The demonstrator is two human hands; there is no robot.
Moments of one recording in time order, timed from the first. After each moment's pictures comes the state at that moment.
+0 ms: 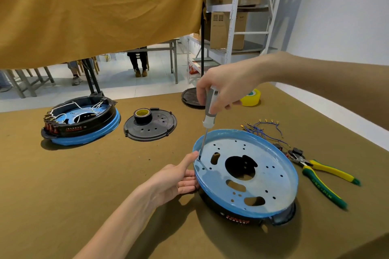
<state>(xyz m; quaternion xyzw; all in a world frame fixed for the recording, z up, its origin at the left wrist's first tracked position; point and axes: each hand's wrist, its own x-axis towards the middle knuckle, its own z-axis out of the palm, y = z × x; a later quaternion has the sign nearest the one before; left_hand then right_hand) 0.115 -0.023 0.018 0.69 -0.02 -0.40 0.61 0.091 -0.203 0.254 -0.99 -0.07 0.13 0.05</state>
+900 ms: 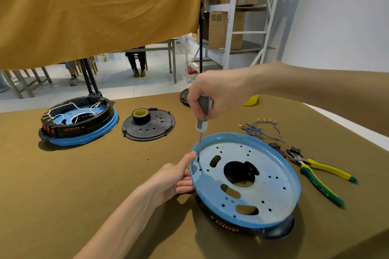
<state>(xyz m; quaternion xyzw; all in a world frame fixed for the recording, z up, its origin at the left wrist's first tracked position) 0.108 -0.024 0.024 0.69 -0.02 -0.39 0.61 0.082 -0.191 0.244 -0.97 -0.21 0.09 0.02</state>
